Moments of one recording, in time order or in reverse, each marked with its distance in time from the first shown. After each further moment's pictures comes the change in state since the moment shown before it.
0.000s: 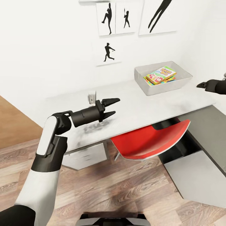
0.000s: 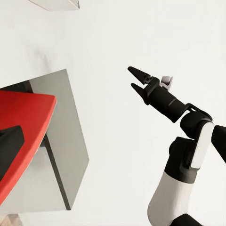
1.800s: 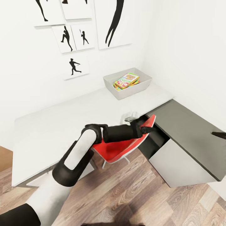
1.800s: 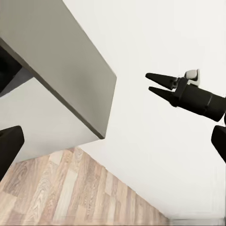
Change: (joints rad) left arm 0.007 -0.062 -0.449 0.004 -0.312 -0.117 0.026; right arm 0.892 -0.064 -0.657 -0.190 -0.058 -0.002 0.413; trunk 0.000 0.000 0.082
